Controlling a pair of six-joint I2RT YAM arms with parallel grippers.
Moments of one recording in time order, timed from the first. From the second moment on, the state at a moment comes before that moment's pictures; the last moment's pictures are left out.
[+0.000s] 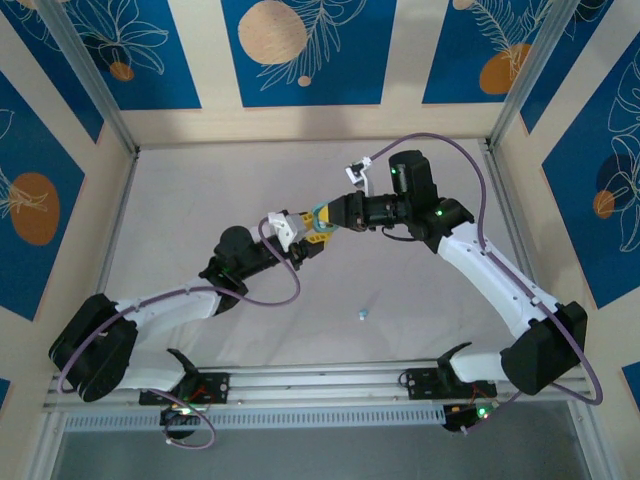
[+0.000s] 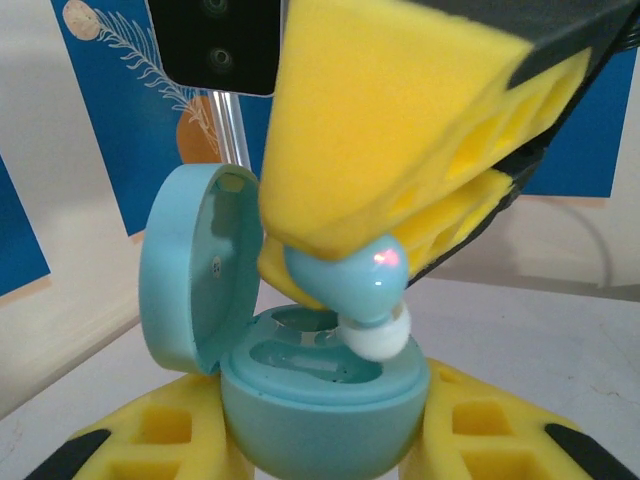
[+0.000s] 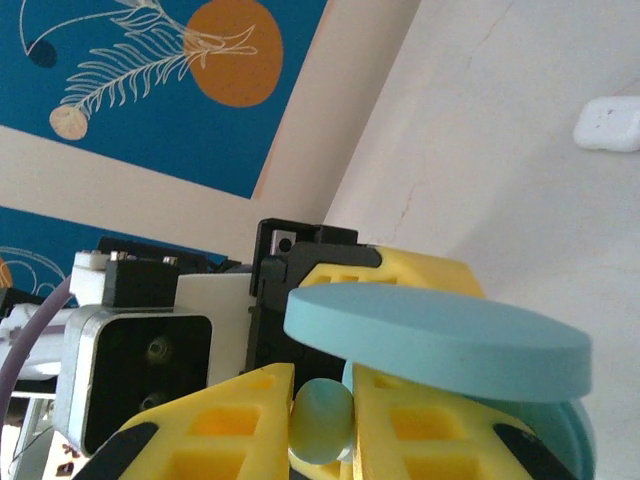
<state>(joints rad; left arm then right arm) -0.73 1.31 0.62 0.79 0.35 0.08 0.49 1.31 1.23 -0.43 -0.84 0.68</state>
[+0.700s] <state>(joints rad) -0.74 1.32 0.63 0.79 0.34 0.08 0.51 1.33 1.25 -0.45 -0.78 0.67</state>
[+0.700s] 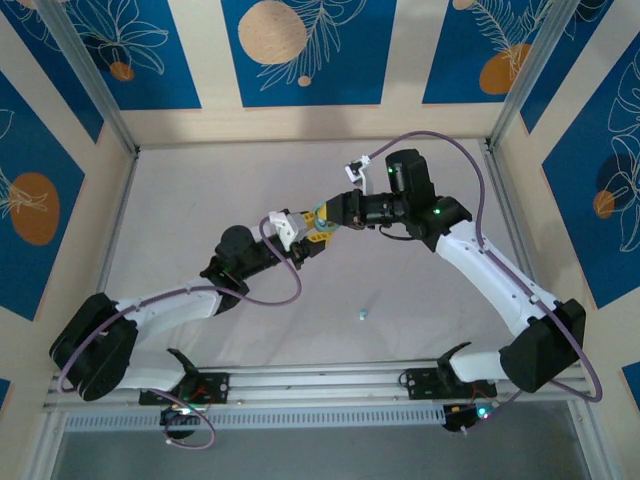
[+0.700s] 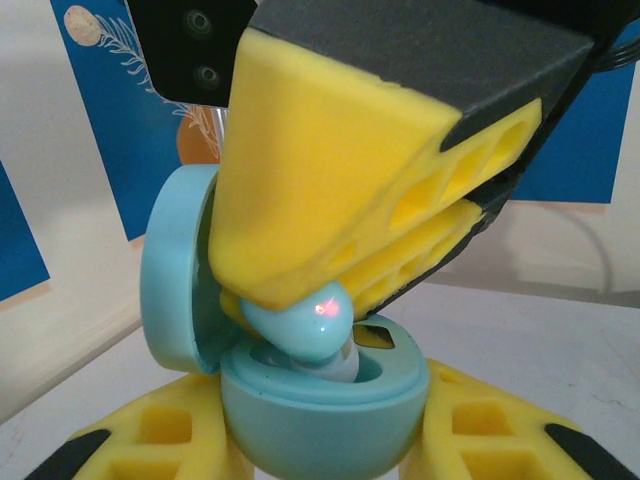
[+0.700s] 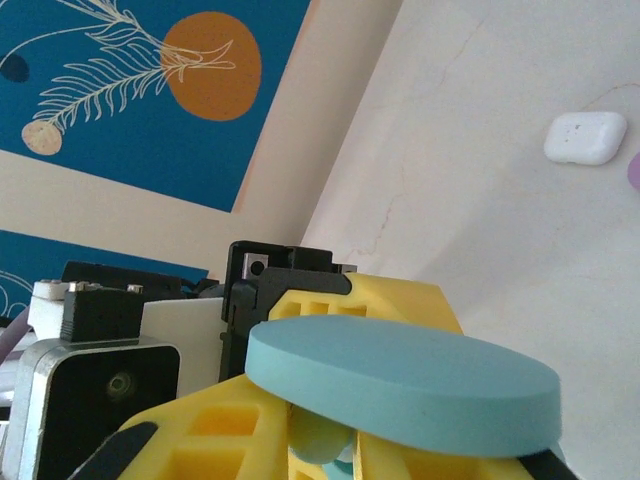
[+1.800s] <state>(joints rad) -0.76 1.33 0.63 0.81 0.30 0.08 0.52 1.36 1.33 -0.59 -0.75 0.66</state>
